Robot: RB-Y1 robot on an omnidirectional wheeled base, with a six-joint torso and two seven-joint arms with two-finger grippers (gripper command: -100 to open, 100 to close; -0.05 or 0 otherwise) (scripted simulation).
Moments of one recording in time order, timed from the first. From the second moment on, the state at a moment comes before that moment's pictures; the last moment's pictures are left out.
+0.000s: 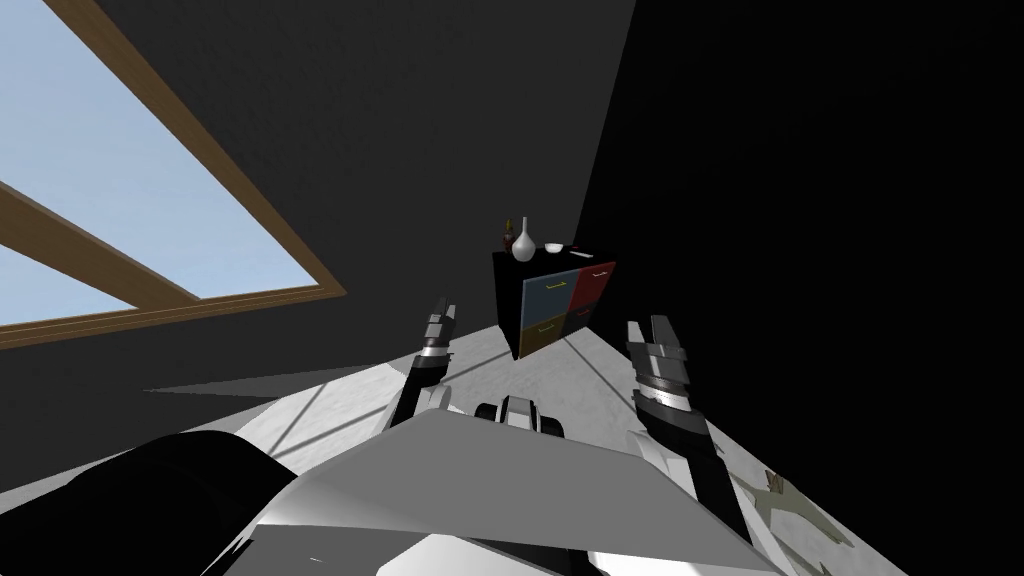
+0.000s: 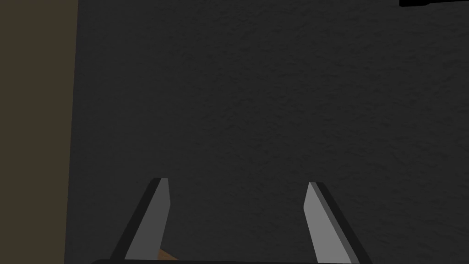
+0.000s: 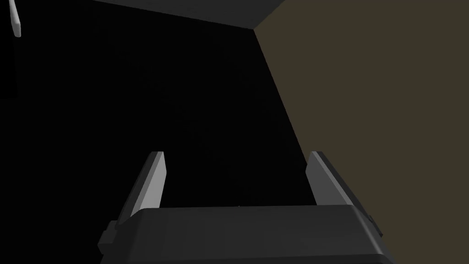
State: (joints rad) left arm 0.53 -0.02 -0.01 -2.20 -0.04 -0.44 -0.07; right arm 0.55 -0.13 -0.05 -2.23 -0.05 -0.54 0.09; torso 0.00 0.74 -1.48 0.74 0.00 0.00
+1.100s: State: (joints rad) left arm 0.53 -0.02 -0.01 -2.20 -0.04 -0.44 -0.07; right arm 0.57 -0.15 -0.07 -2.20 -0.02 -0.56 0.39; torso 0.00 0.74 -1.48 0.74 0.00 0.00
